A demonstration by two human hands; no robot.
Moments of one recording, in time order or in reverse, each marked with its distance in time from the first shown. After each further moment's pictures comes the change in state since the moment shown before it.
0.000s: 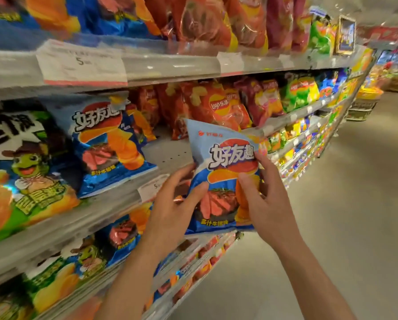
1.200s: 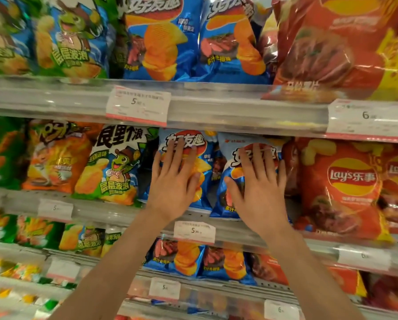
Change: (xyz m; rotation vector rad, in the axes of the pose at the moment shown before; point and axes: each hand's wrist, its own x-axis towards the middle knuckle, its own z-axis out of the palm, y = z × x) left_hand 0.110 -0.022 -0.080 1.667 0.756 -0.095; right_hand 0.212 0.045 0.159 -0.420 -0.429 -0.890
